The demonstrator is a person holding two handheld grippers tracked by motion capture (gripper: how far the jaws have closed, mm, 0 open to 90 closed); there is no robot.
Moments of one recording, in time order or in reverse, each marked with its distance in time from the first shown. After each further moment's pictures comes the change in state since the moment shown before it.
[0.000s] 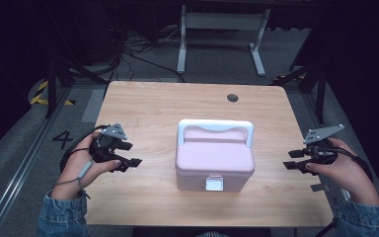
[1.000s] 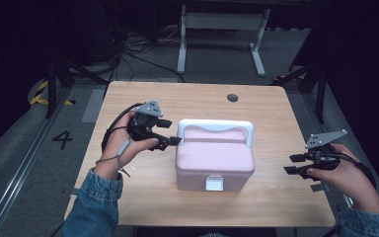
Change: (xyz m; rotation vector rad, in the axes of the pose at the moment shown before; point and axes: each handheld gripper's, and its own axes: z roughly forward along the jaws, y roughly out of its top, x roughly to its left) left arm -0.012 0.095 0.038 -0.214 -0.114 0.076; right arm 0.011 -0.009 -0.004 -0.008 -0.004 0.023
